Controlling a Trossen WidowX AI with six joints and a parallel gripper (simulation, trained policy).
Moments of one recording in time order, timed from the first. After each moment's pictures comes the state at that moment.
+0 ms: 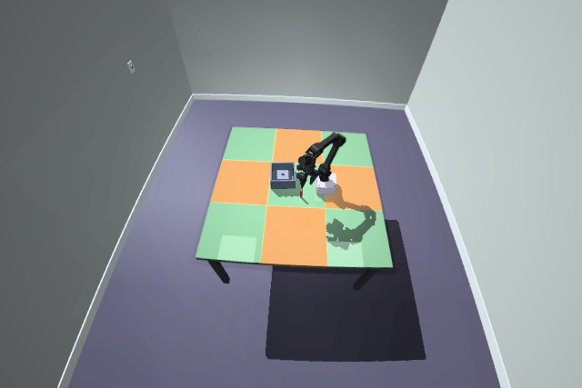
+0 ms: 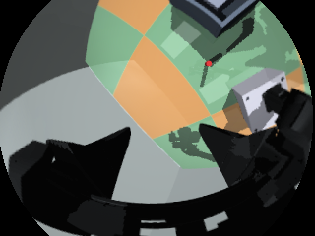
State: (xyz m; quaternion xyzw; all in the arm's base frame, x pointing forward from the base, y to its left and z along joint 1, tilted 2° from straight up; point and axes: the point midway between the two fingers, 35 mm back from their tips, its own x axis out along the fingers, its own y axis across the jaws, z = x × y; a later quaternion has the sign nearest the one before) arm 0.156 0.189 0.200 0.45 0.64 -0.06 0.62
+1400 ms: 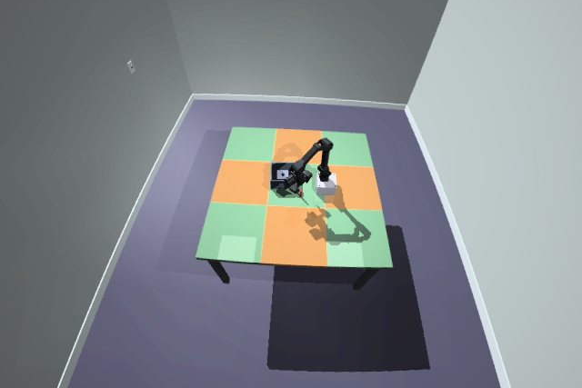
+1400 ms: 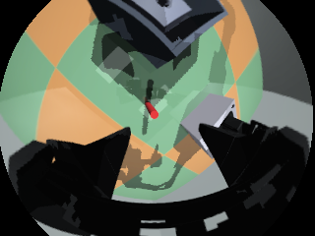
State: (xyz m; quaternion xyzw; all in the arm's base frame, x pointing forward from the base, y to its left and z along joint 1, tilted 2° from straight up) arm 0.181 0.115 0.064 0.20 0.69 -0.34 0.61
